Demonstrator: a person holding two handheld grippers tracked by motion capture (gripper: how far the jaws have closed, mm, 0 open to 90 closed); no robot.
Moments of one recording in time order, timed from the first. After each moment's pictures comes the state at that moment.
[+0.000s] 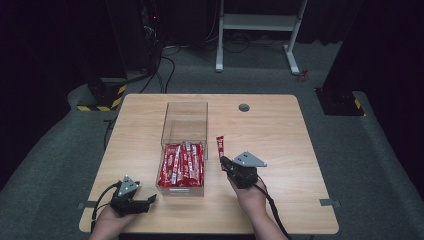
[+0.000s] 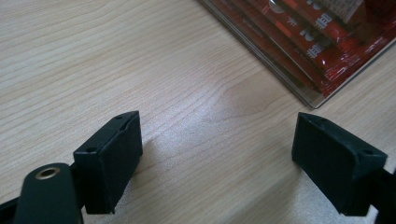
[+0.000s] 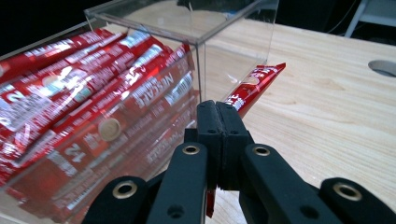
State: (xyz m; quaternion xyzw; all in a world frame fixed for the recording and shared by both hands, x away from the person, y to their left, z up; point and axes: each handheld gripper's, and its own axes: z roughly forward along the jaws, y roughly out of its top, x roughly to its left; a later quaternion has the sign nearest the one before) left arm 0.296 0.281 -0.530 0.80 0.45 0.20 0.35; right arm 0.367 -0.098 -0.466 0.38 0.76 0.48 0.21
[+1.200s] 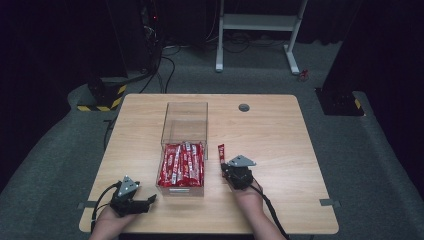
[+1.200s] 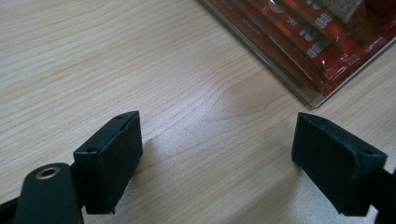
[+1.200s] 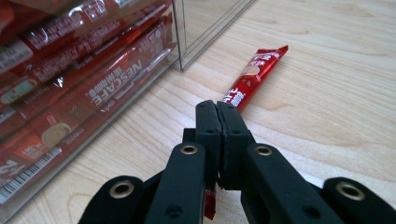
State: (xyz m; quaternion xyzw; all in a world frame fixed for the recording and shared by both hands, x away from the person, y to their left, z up) left arm 0.295 0.281 -0.530 0.80 0.45 0.20 0.35; right arm 0.386 -0.092 -0.516 0.41 0.80 0.40 0.19
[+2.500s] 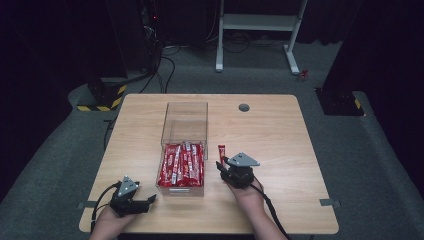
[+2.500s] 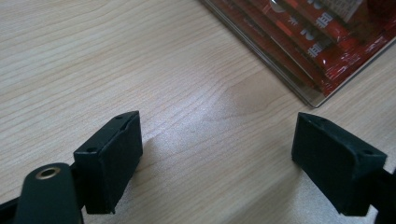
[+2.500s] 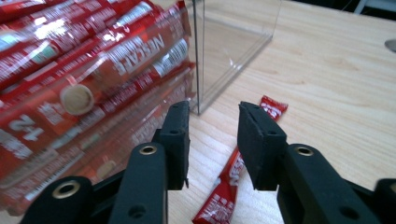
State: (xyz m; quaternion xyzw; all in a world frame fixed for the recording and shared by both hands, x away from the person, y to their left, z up) left arm 0.295 0.282 -0.530 0.80 0.45 0.20 0.35; right arm 0.375 -0.090 -0.484 0.38 0.78 0.45 0.21
